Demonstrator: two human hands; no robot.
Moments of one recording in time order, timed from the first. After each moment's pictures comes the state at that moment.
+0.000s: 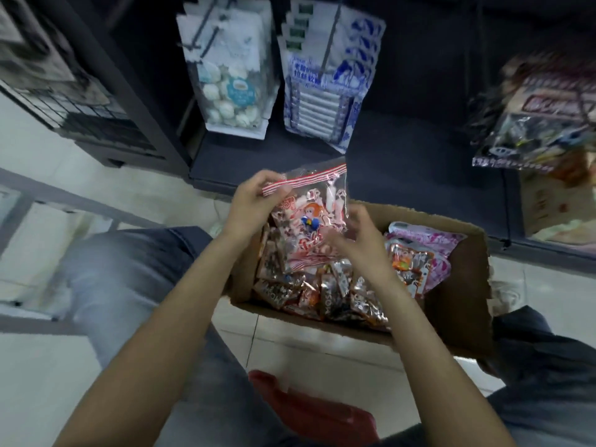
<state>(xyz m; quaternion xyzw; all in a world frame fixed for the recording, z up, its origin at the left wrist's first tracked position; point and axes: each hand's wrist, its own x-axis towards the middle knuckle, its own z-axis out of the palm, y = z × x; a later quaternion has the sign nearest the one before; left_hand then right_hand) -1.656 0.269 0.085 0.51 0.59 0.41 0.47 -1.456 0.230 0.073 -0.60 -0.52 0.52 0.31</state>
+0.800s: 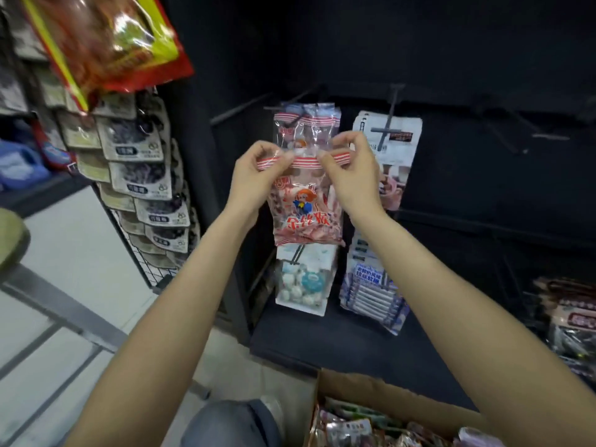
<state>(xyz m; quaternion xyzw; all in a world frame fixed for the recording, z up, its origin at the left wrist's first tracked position) -1.787 0.420 0.352 0.53 0.47 0.63 0.30 -1.638 0.449 0.353 -0.39 -0.65 0.31 0.57</state>
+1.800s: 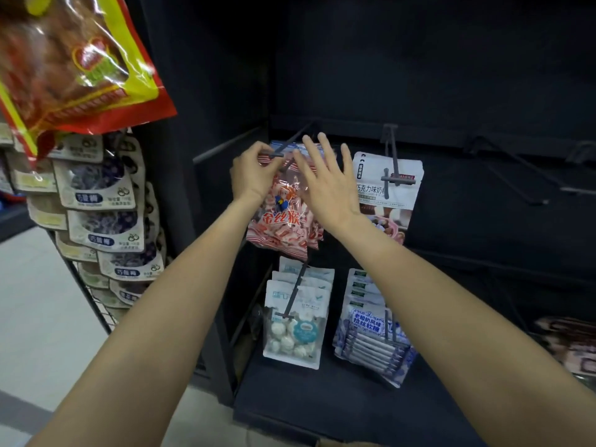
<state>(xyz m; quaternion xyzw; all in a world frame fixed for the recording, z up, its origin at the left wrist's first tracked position) -1.824 0.577 0.362 0.56 0.62 0.55 0.07 -1.674 0.573 0.348 -0.48 -0.80 -0.32 0.18</state>
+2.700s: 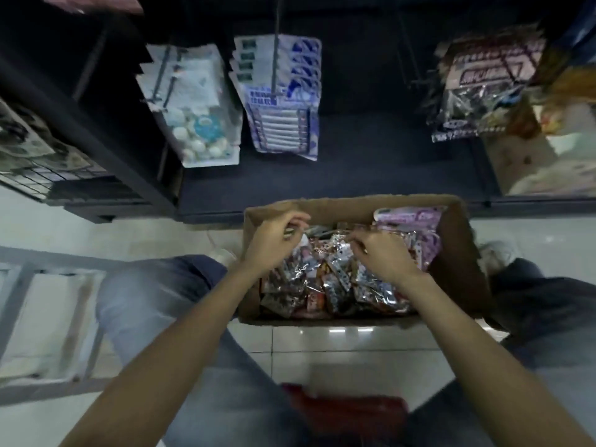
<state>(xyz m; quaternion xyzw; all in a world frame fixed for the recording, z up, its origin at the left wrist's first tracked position) -1.629 0.261 0.068 0.72 0.52 0.23 0.39 -1.409 0.217 0.064 -0.66 -0.72 0.20 0.02</state>
